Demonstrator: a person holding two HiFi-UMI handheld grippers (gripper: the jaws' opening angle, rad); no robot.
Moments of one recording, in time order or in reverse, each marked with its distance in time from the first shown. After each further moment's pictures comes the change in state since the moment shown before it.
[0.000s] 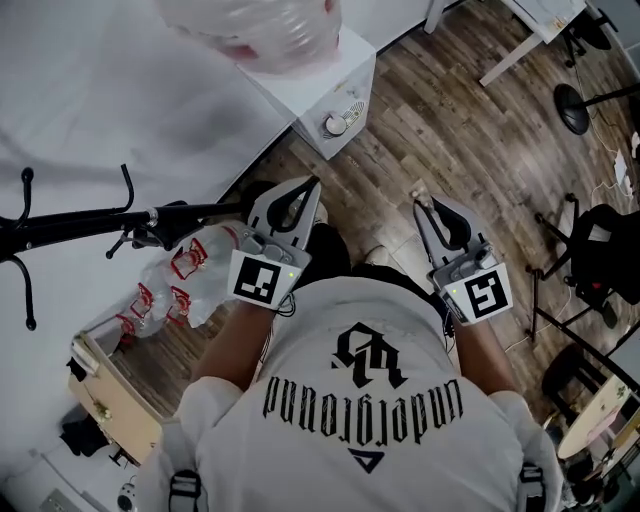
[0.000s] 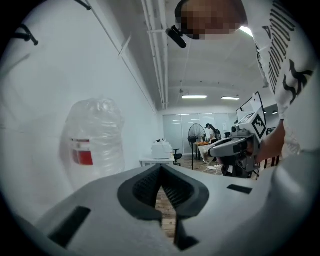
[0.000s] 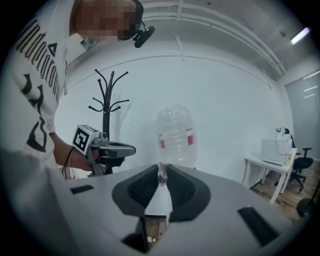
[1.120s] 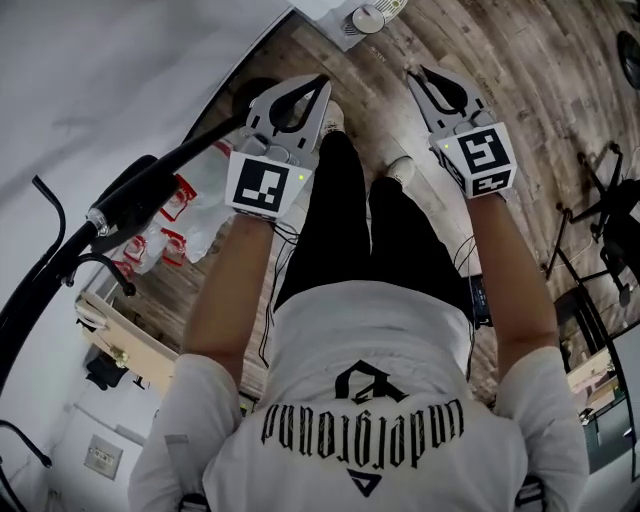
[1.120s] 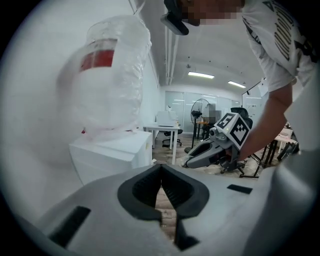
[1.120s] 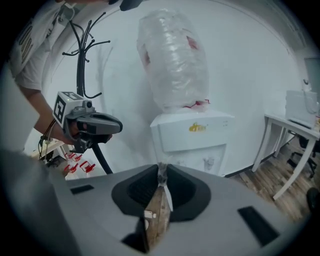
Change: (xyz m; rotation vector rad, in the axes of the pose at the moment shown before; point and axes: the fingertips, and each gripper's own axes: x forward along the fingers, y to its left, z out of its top) left arm 0.092 0.123 -0.267 -0.093 0.251 -0.033; right arm 0.244 -0.044 -0.296 0.070 0.404 0.108
